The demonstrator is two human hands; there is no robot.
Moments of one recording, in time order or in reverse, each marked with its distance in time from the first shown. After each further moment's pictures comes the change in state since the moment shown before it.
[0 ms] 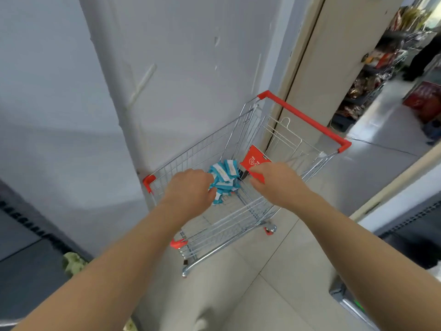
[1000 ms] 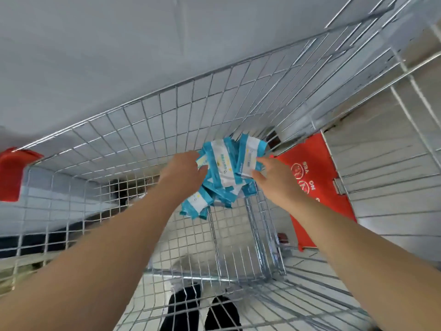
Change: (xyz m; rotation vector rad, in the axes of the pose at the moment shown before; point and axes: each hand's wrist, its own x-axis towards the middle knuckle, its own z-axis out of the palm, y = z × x) left_hand 0.388 -0.068 0.414 -0.557 -0.325 -0.833; right_hand 0.450 0.221 0.368 0.390 -0.401 -0.023
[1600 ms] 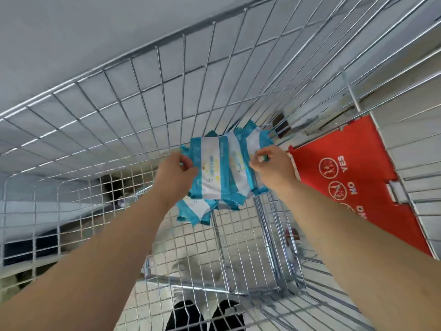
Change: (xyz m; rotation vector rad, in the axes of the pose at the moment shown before) left_hand 0.057 -0.049 0.063 -0.584 0.014 -0.222; right_hand 0.081 0.027 0.075 0.508 0.126 0.322
